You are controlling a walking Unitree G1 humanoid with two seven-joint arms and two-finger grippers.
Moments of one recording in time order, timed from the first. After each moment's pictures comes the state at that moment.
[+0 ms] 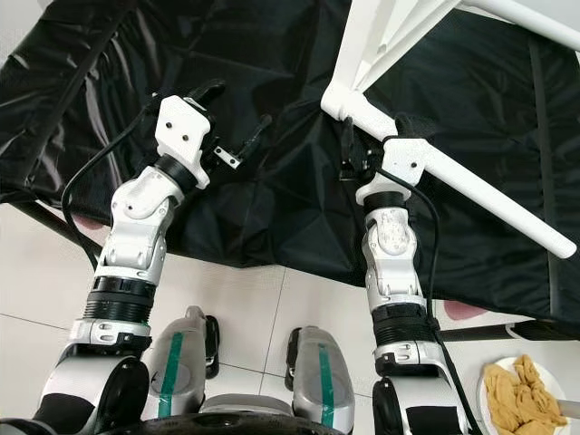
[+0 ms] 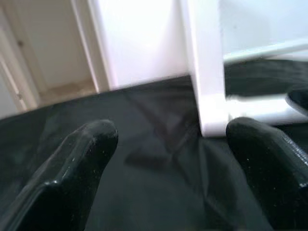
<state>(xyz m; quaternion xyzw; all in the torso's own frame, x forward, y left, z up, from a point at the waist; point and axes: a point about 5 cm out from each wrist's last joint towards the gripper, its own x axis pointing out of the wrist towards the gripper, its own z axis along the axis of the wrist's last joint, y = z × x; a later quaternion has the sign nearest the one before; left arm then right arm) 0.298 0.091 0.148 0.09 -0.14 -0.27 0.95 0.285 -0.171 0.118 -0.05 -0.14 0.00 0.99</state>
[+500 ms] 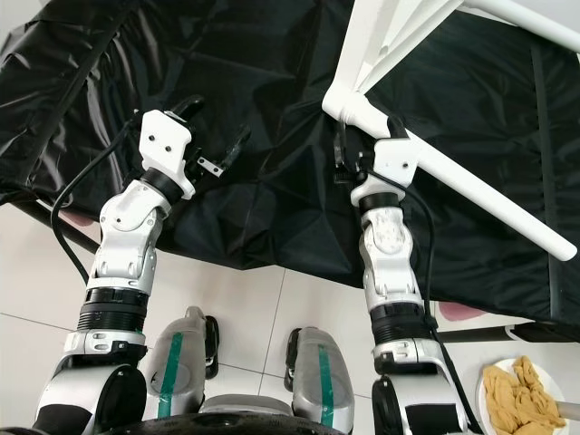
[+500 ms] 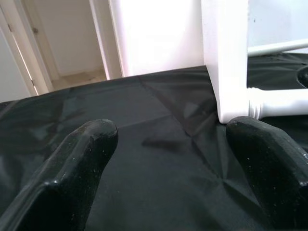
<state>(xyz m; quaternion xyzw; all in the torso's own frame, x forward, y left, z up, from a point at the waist) 0.299 0.103 0.145 0.08 -0.13 -0.25 0.96 0.297 -0.164 0.130 -0.06 -0.16 0.02 0.99</state>
